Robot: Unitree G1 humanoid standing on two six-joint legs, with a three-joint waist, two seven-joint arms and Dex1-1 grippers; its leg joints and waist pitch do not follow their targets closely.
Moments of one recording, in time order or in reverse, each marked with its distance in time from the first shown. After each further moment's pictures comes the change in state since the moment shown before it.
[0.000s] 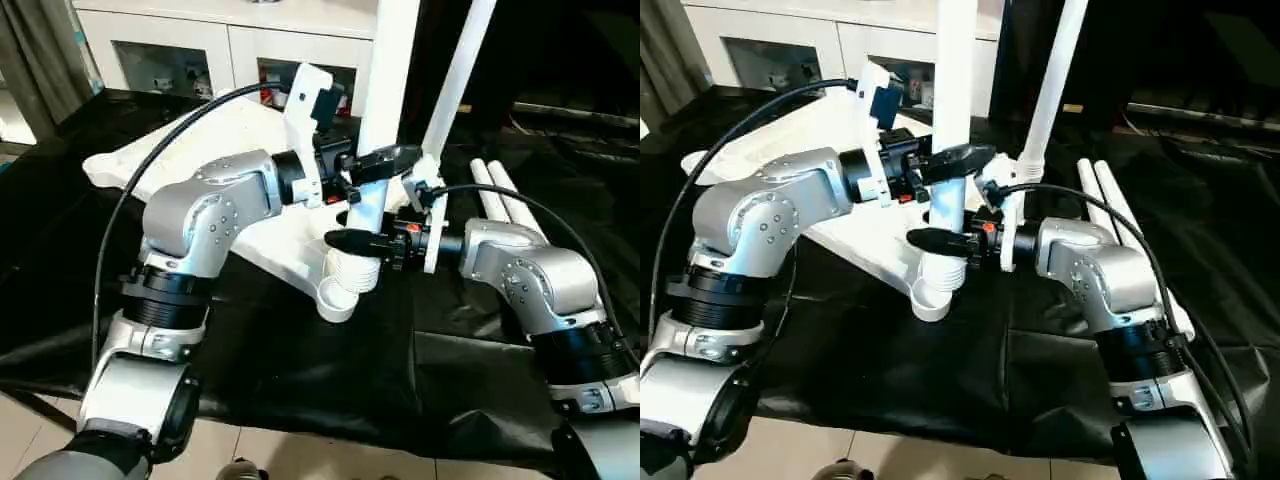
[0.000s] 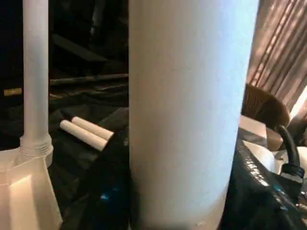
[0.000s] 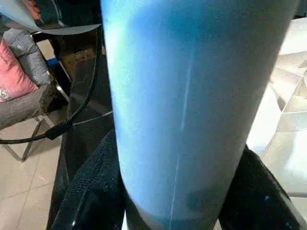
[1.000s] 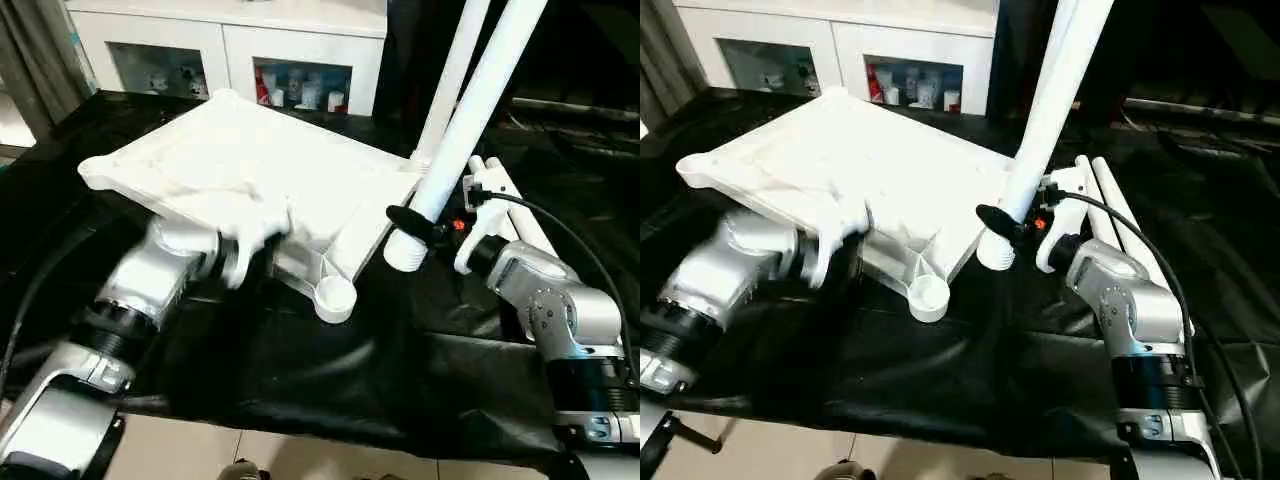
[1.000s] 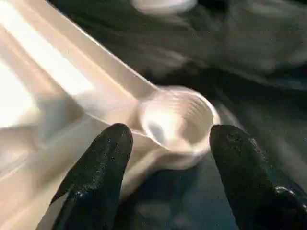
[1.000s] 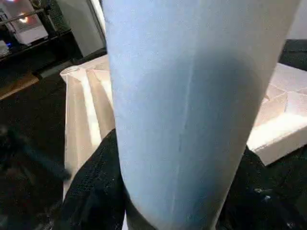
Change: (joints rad) left arm 0.145 0.333 -0.356 0.357 0.387 -0.490 -0.507; right arm 0.133 0.051 -0.211 0.013 -0.046 -0.094 -0.332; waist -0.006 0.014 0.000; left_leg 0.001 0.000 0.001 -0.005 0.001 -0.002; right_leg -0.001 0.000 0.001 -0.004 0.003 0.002
